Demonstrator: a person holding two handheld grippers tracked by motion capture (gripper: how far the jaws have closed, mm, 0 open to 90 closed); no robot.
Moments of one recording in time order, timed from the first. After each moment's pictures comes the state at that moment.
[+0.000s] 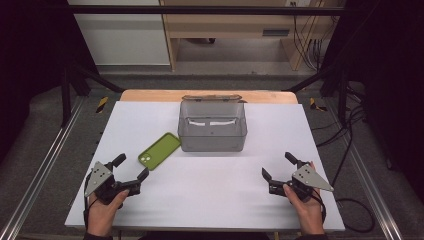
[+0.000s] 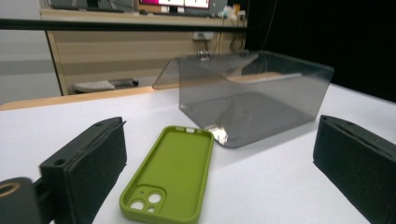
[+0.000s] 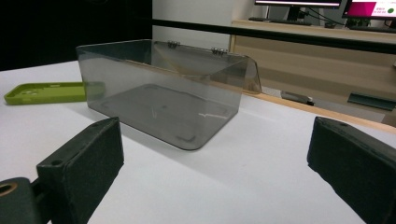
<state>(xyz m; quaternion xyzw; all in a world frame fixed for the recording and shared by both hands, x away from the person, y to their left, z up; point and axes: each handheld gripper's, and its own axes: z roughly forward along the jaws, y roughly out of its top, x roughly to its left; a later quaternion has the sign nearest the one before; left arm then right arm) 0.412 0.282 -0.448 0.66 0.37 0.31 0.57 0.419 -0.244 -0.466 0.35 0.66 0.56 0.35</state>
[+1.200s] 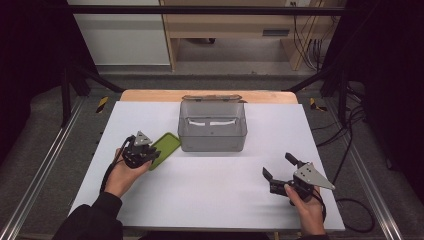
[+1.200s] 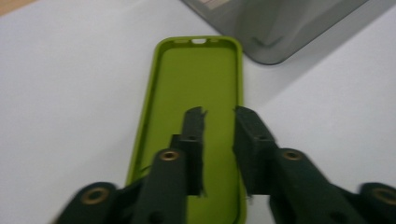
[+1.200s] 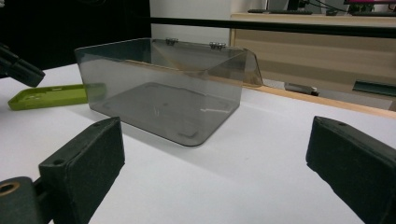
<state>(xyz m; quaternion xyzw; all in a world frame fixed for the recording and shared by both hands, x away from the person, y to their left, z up) 0.513 0.238 -0.441 0.84 0.39 0.22 0.32 0.420 -0.247 -0.467 0.37 0.66 0.57 0.33</state>
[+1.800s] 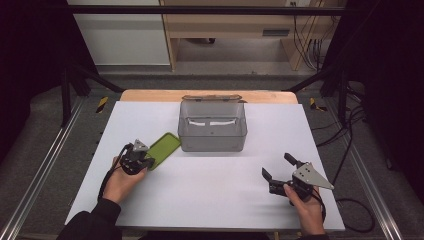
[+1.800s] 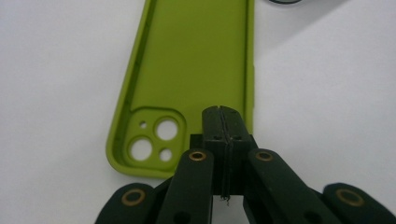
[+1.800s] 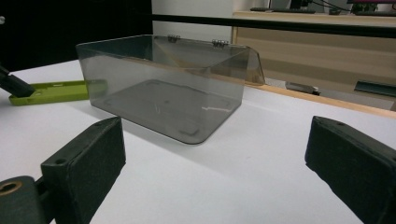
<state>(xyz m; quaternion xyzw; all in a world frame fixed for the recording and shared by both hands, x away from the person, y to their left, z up) 0.502 0.250 -0.463 0.84 0.42 0.17 0.29 0.421 -0.245 -0.468 0.36 0.66 0.56 0.33</state>
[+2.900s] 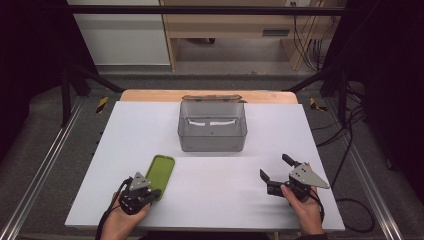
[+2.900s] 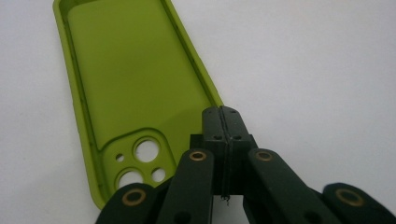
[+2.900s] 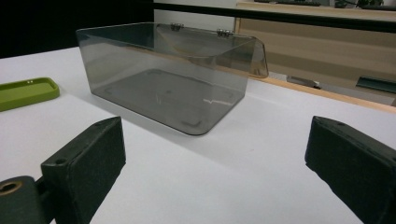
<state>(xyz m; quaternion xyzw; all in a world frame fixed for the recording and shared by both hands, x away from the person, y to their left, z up) 0.398 0.227 -0.469 0.83 0.42 0.13 0.34 0.422 -0.240 -0.470 0.36 0.68 0.55 0.33</state>
